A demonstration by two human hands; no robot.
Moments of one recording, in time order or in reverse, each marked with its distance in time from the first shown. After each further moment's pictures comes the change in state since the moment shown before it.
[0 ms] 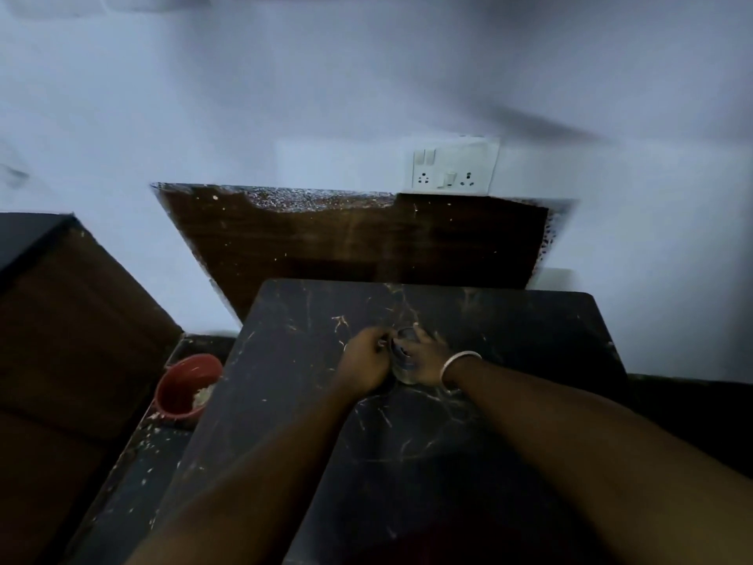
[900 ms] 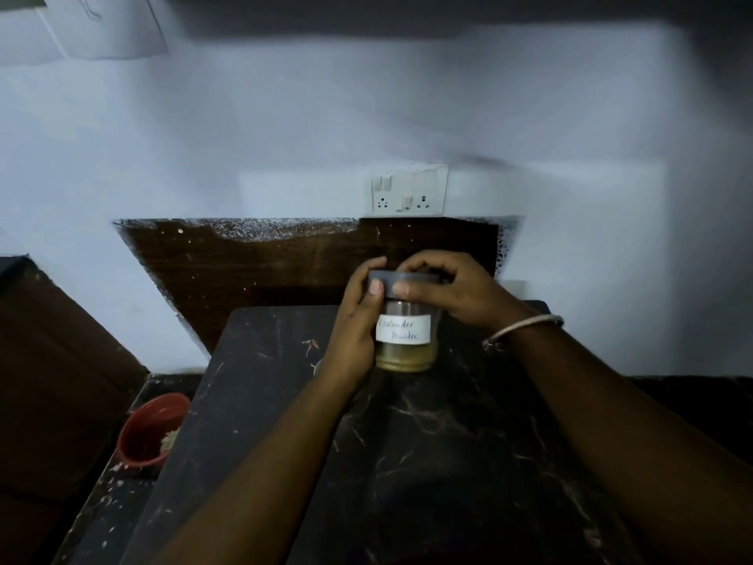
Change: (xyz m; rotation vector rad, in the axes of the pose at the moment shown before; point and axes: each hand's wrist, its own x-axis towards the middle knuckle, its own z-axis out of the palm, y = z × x) left_hand -0.054 0.125 -0.036 -0.948 -0.052 0.314; right_hand -0.149 -0.007 -0.121 0.740 0.575 -0.495
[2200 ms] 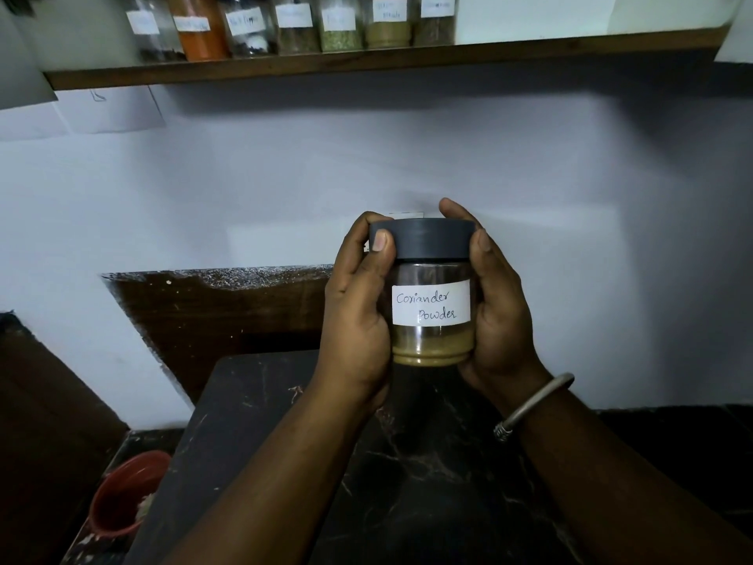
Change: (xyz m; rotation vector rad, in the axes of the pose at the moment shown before) left_hand -0.009 0.112 0.088 -0.181 -0.100 0.251; right_hand -0.047 -0.085 -0.006 0.721 0.480 -0.250
